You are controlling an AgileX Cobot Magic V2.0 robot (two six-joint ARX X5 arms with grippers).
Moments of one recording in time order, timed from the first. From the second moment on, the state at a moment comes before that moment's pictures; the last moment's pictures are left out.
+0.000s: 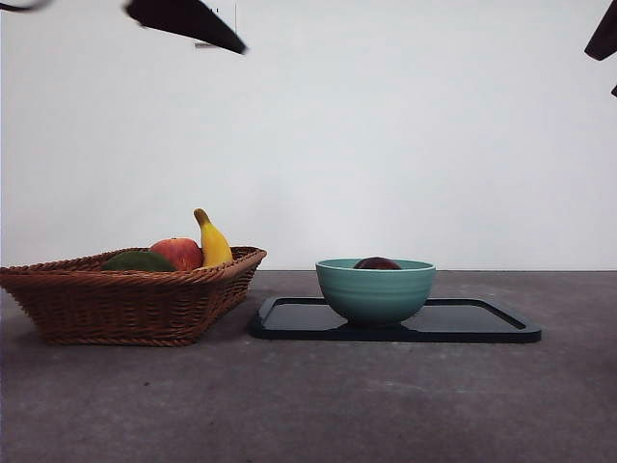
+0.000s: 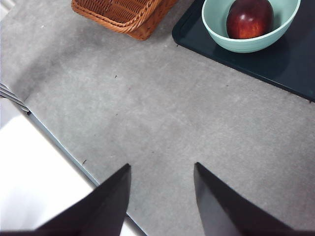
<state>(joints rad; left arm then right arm) -0.51 1.48 1.51 -0.68 0.46 -0.07 0.35 0.69 0.77 -0.86 -0.50 0.05</state>
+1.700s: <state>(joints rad) -0.68 2.11 1.70 -0.48 0.17 0.10 0.35 0.69 0.77 -0.87 -0.50 0.05</state>
